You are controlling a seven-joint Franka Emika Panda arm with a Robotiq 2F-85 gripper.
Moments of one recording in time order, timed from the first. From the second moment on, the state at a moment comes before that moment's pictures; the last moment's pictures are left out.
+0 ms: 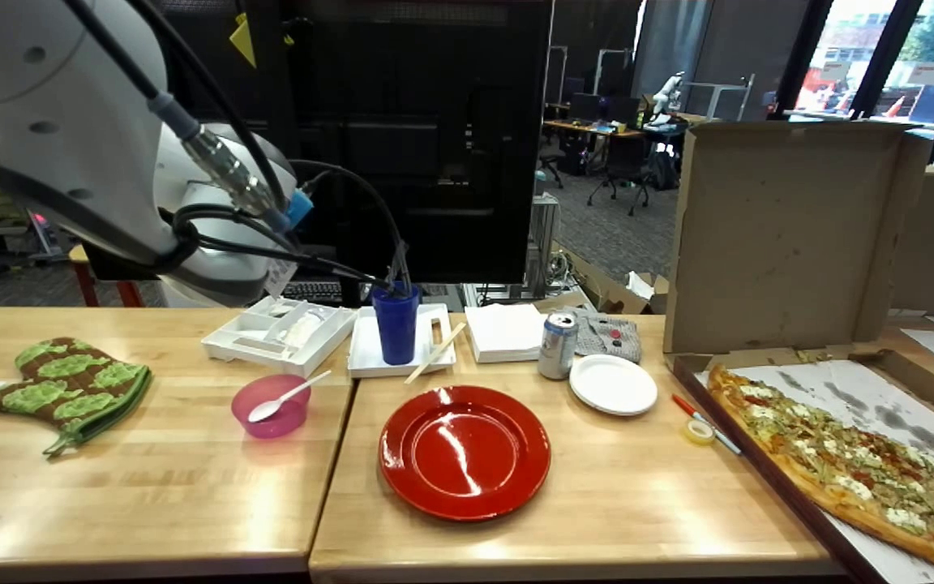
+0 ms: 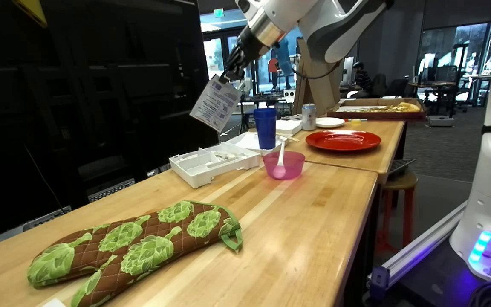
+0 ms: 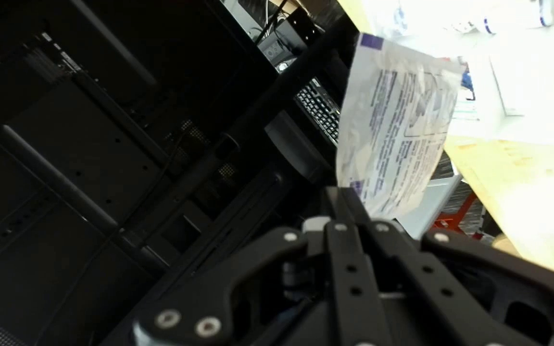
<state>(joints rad) 0.33 -0.22 0.03 -2.37 -1.31 3.17 0.41</state>
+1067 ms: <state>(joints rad) 0.23 -0.22 -0.05 -2.36 -1.29 3.17 0.41</state>
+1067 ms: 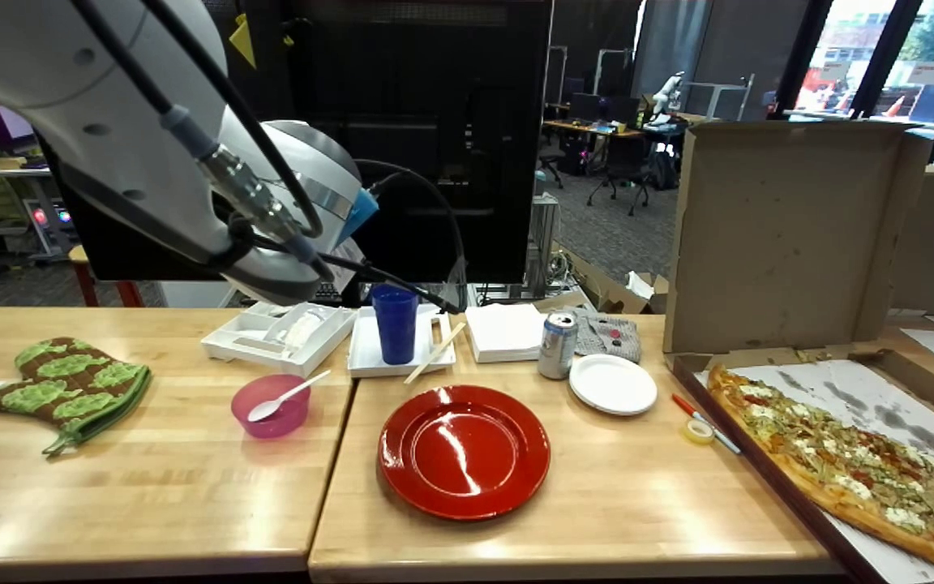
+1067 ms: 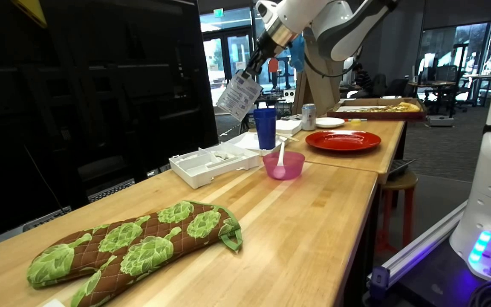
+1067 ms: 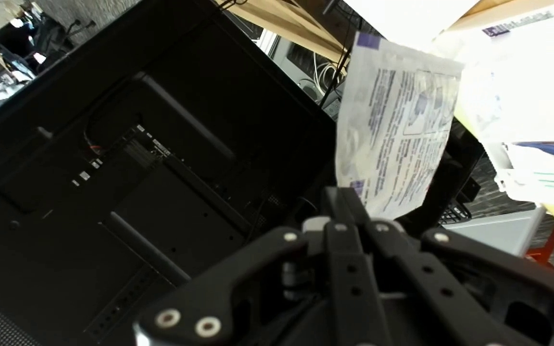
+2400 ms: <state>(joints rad) 0.28 -0.17 -0.01 -2.26 -1.18 3.07 0.31</state>
